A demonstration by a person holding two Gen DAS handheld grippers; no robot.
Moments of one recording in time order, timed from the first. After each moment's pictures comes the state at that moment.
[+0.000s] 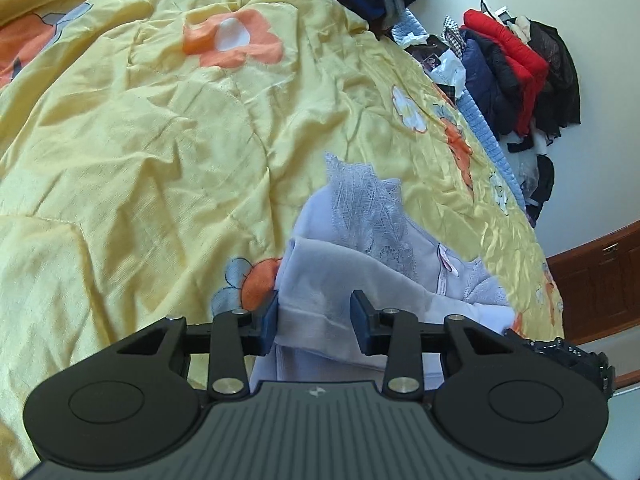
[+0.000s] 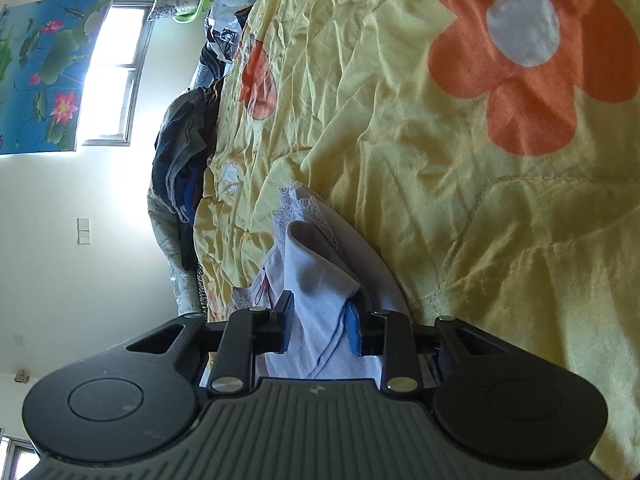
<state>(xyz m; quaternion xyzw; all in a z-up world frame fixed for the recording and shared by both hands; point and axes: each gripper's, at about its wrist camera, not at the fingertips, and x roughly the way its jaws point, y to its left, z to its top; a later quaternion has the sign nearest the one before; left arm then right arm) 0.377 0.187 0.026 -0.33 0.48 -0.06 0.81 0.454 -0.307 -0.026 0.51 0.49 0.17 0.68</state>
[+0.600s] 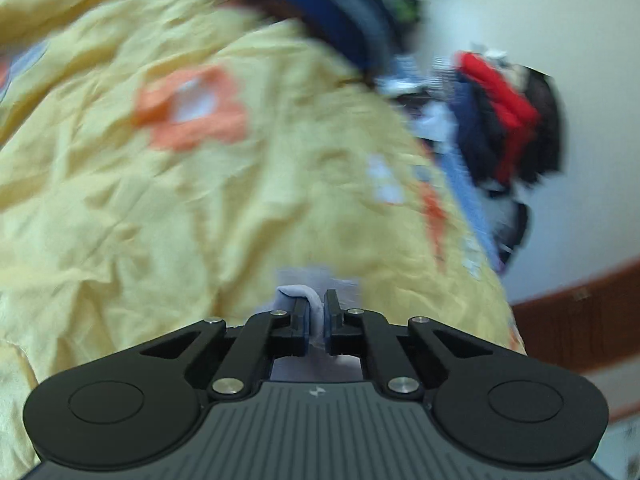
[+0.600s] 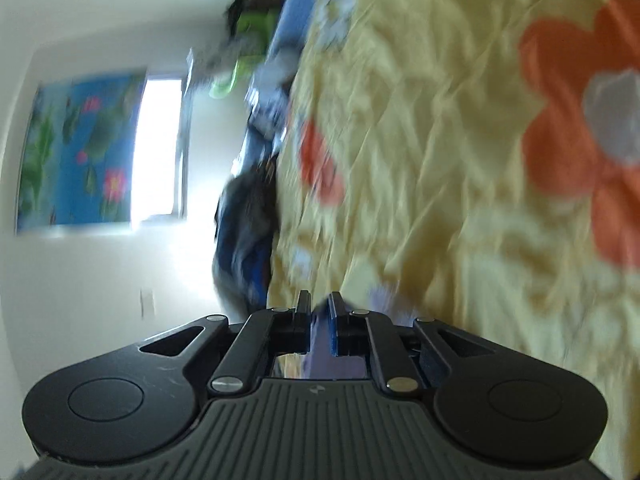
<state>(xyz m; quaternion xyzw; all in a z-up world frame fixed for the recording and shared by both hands) 0.439 0.205 0.030 -0.41 0.46 -0.05 0.79 0.501 -0.318 -0.022 0.62 0.38 0.14 0.67</state>
